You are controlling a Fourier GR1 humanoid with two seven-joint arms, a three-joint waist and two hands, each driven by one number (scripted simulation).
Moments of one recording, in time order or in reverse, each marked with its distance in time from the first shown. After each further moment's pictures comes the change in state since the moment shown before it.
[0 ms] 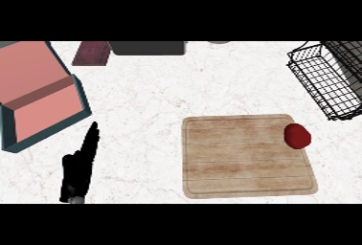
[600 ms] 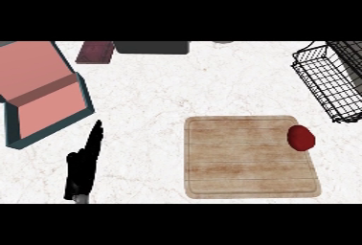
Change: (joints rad) left arm -0.015 -0.021 -0.004 0.004 -0.014 -0.006 0.008; right arm -0.305 -0.114 -0.104 0.393 0.027 0.057 -0.072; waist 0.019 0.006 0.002
